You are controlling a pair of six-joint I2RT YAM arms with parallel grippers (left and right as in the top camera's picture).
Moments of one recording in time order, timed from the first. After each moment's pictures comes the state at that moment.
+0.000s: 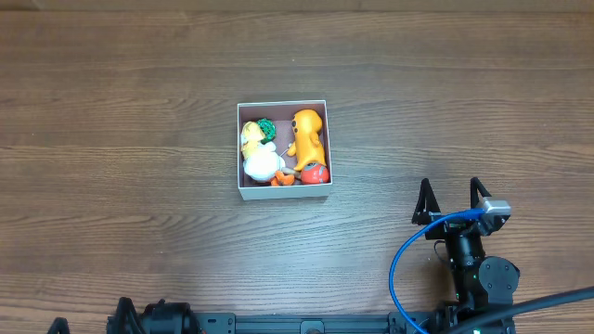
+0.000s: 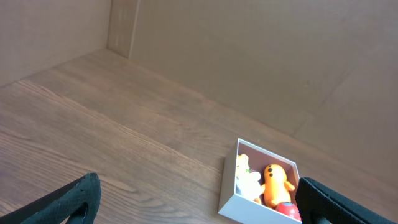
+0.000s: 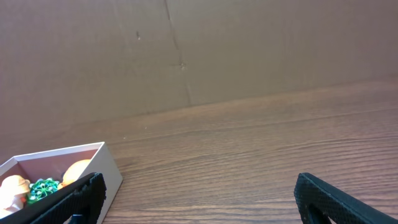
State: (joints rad) left arm 0.02 0.12 1.31 -1.39 -0.16 -0.43; right arm -0.04 0.01 0.02 -0.02 -0.14 0.20
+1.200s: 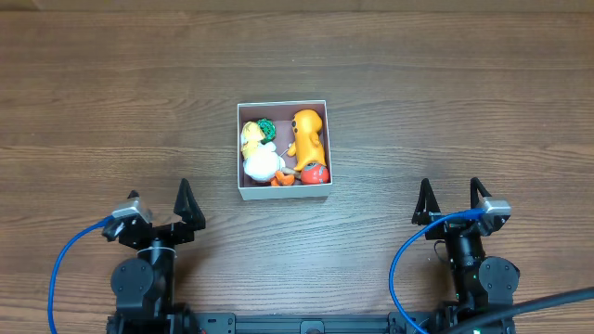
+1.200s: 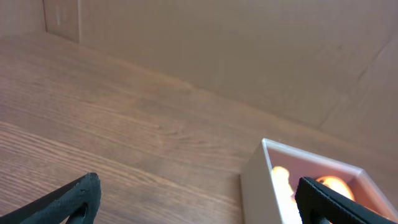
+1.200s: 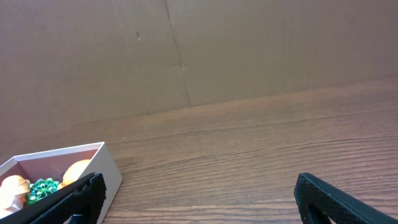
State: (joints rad) left arm 0.03 0.01 0.15 -0.25 -0.07 -0.34; right arm -0.04 0.01 0.02 -0.02 -0.14 0.20
